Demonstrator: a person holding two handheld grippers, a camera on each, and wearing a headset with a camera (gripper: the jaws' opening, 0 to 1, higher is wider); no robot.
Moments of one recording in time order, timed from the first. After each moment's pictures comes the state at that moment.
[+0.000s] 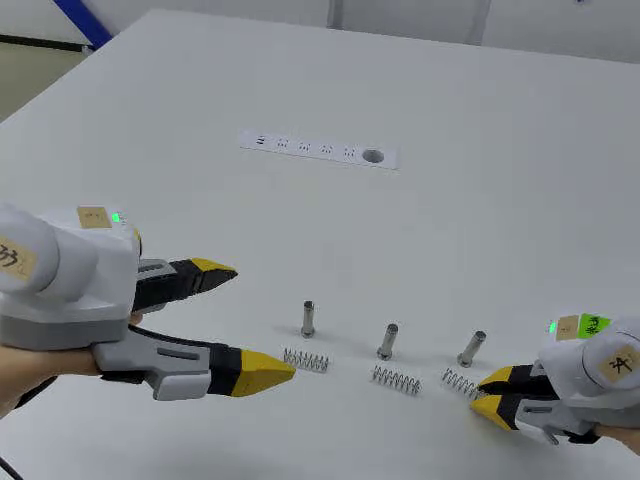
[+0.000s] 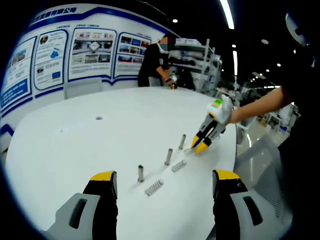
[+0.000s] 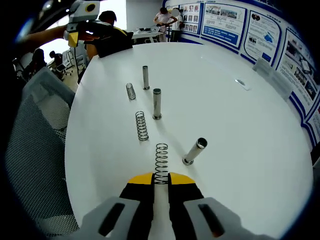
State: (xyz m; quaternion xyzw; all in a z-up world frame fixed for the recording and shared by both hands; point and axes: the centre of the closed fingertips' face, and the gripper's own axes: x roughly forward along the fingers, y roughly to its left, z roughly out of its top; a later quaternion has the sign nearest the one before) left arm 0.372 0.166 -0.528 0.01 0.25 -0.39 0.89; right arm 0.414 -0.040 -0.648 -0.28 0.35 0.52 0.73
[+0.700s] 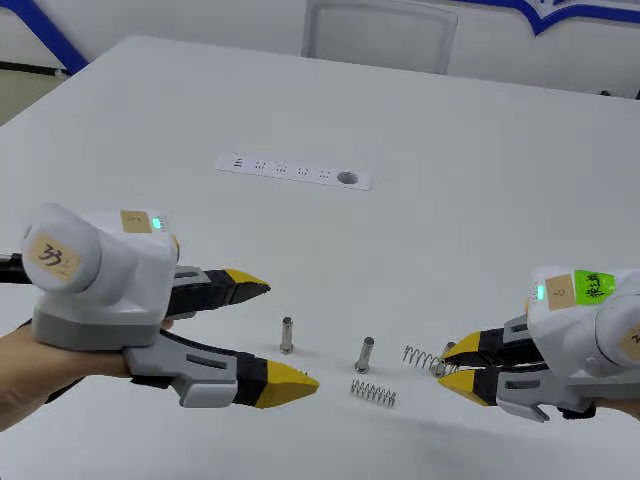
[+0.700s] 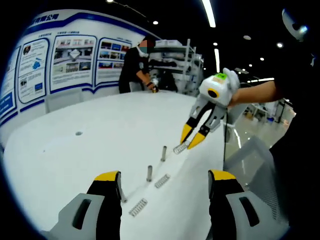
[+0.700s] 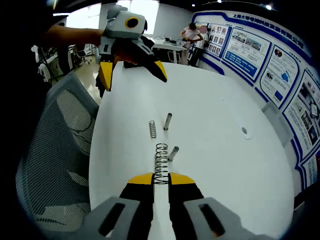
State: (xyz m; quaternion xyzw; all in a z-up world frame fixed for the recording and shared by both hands) left arm 0.373 0.108 -0.506 0.03 0.22 -0.47 0.86; right arm 0.389 0.005 -0.549 -0.34 0.25 0.58 0.69
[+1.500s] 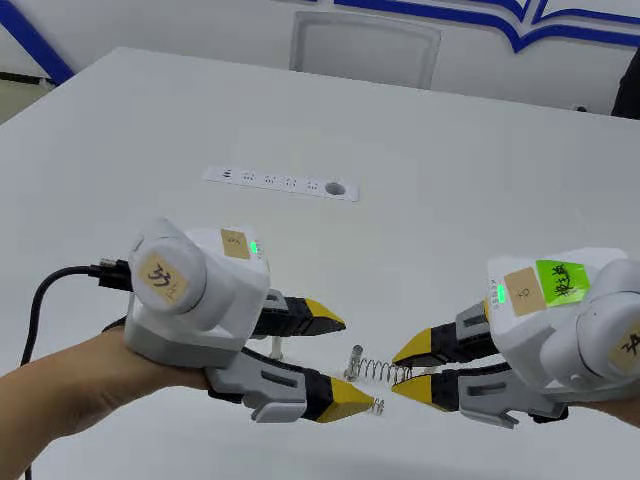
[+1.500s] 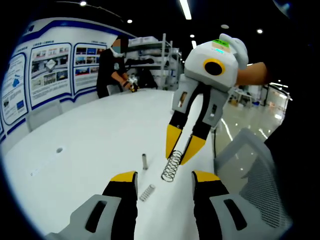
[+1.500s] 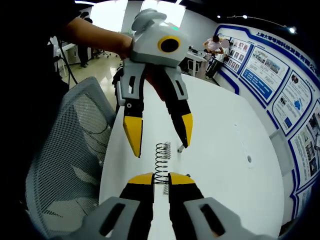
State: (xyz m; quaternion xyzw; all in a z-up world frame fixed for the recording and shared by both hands) left arm 0.361 0.057 -0.510 0.09 0.20 -0.54 0.82; right arm 0.354 0.044 -0.520 -0.38 0.20 0.63 0.65
